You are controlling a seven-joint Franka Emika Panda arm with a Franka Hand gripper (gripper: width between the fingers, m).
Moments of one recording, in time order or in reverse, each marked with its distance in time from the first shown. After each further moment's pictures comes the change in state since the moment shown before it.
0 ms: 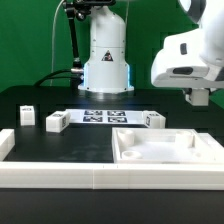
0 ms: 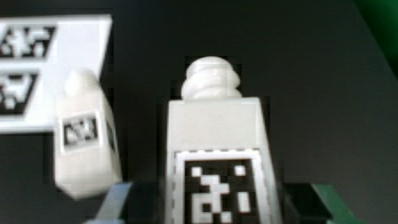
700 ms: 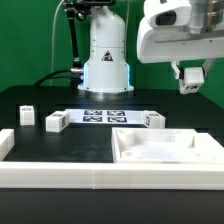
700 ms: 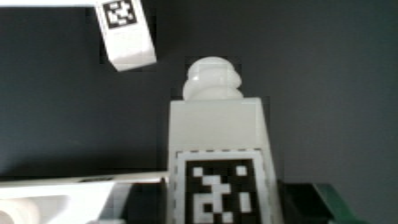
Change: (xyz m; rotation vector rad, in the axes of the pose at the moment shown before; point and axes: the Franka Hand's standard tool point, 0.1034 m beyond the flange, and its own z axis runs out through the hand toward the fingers) arm -0.009 0.028 -0.053 0.047 0.420 -0.067
